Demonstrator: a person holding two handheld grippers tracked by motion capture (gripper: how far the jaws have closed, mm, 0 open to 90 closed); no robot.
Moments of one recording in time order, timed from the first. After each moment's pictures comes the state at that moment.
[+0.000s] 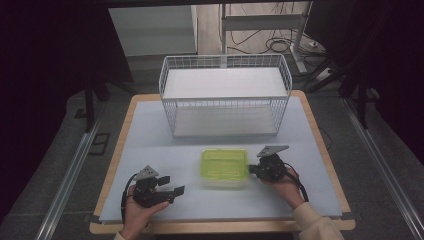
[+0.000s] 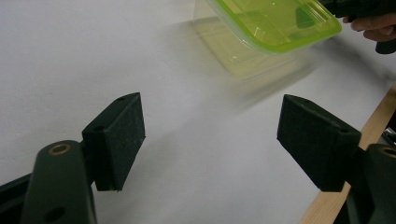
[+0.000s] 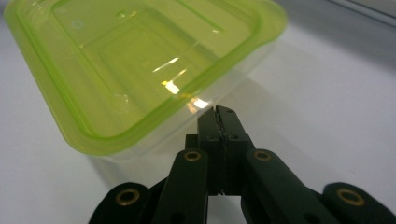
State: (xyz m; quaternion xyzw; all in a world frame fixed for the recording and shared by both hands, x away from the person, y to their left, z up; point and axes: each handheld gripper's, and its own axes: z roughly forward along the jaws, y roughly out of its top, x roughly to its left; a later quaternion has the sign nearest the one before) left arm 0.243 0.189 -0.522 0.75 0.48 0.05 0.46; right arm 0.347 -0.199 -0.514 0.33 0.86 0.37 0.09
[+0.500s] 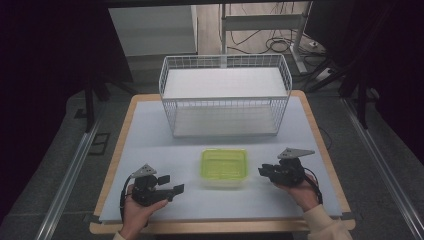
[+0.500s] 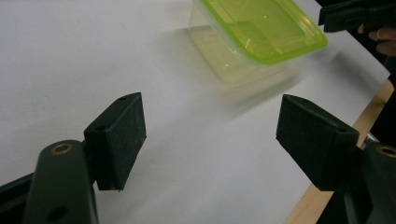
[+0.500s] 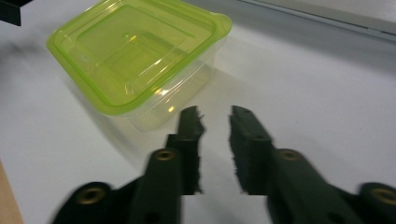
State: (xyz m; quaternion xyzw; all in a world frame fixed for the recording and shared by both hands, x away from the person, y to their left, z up) left arm 0.244 0.192 -0.514 0.73 0.49 0.04 0.47; right arm 0.326 -0.242 -0.497 0.37 0.83 0.42 0.08
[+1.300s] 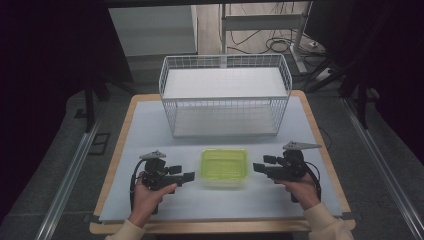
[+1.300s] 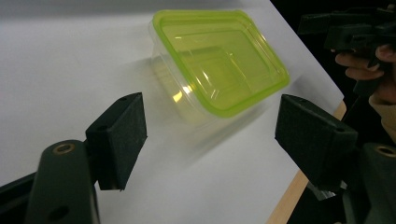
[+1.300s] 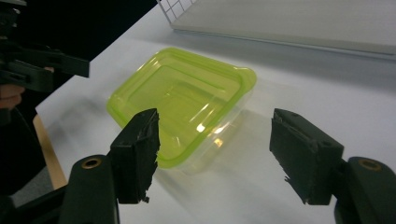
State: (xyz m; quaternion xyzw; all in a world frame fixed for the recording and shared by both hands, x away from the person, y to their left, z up) left arm 0.283 0.168 -0.489 0.72 0.49 -0.03 0.48; right arm 0.331 -0.238 -0.474 0.41 0.77 0.49 0.01
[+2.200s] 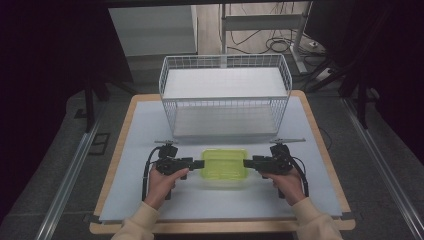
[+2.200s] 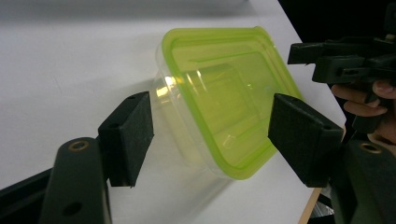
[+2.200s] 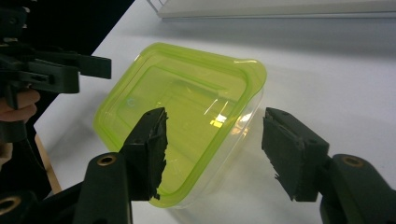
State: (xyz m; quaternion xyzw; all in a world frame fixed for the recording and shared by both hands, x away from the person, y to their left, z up) left arm 0.329 0.148 -0.502 0.71 0.52 -0.08 0.47; right arm 0.353 -0.210 -0.489 0.46 0.76 0.46 -0.03
